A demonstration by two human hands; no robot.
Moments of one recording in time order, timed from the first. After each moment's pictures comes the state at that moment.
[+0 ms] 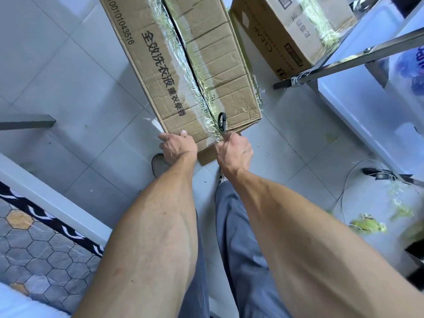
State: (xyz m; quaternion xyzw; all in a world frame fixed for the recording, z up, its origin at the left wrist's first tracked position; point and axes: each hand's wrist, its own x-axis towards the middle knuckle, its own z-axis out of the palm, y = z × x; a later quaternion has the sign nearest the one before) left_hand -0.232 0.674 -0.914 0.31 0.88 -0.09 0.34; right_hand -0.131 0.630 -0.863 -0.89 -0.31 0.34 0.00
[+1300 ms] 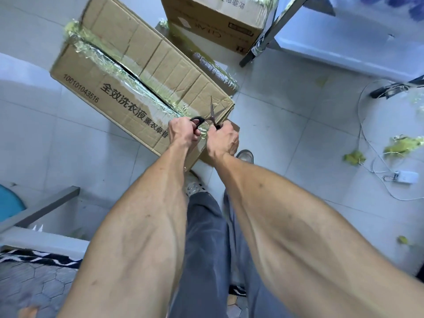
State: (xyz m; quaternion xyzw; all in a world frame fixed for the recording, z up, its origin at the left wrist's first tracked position) left_hand -0.175 0.732 -0.872 0.36 0.71 -0.01 0.60; right_hand -0.127 0.657 -0.844 -0.93 0.05 0.33 0.18
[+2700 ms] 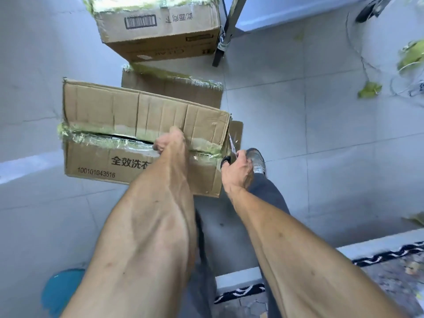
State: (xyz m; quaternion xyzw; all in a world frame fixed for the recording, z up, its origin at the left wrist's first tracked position) left_hand -0.129 0.817 -0.882 0.45 0.71 -0.18 0.50; right_hand -0.157 0.665 -0.860 -0.90 0.25 0.32 0.15
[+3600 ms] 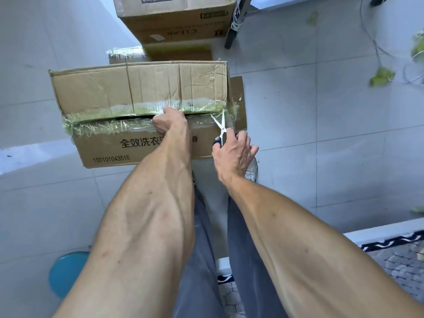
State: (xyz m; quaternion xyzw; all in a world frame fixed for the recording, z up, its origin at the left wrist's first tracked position) left_hand -0.162 0.846 -0.891 0.44 0.79 -0.01 0.44; right_hand -0.215 0.701 -0.846 -0.97 0.06 0.22 0.07
